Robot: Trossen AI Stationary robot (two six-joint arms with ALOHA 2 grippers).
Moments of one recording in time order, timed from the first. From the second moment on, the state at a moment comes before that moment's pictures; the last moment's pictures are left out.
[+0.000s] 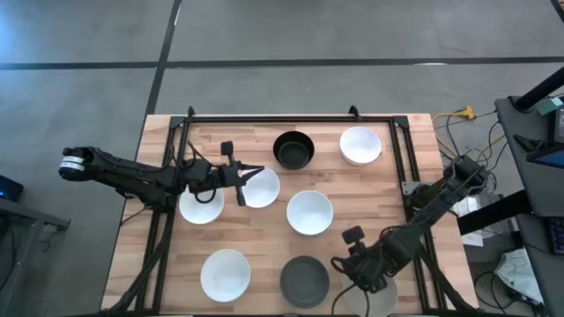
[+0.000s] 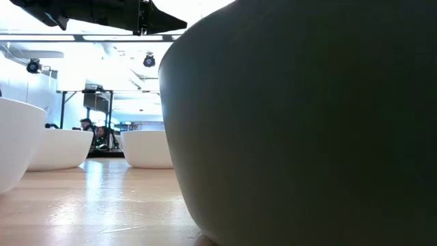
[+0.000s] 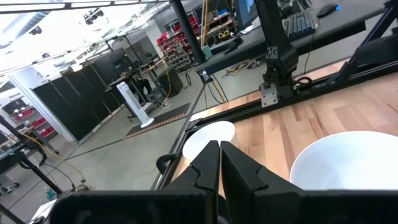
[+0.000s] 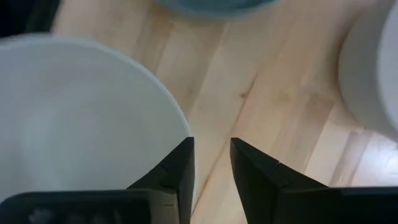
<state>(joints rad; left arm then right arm) -0.06 1.06 0.56 0.52 -0.35 0.45 0.76 1.64 1.18 -0.89 0.13 0.33</state>
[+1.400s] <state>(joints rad) -0.06 1.06 0.55 0.51 -0.35 0.45 0.44 1.46 1.47 -1.33 0.19 -0.07</state>
